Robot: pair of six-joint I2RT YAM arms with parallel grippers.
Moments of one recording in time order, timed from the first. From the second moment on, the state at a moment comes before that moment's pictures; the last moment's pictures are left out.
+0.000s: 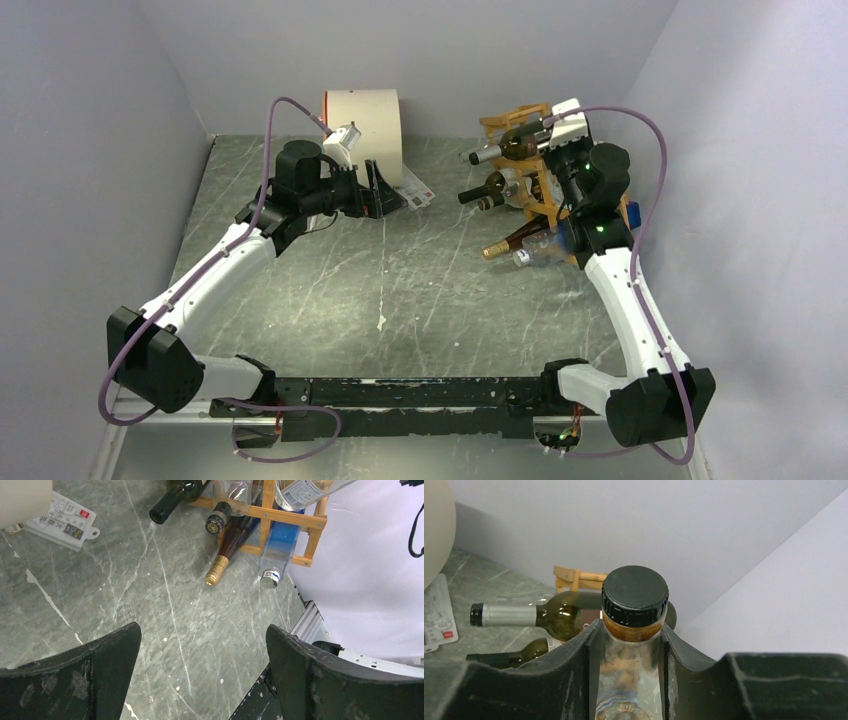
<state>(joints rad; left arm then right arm) -0.47 1.32 1.16 -0.20 0.45 -0.52 0.15 1.12 1.08 0.13 0.02 -0.52</state>
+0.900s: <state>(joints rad) -0.47 1.29 1.14 -0.20 0.44 -0.52 0.15 1.19 1.36 -0.14 0.04 -0.38</state>
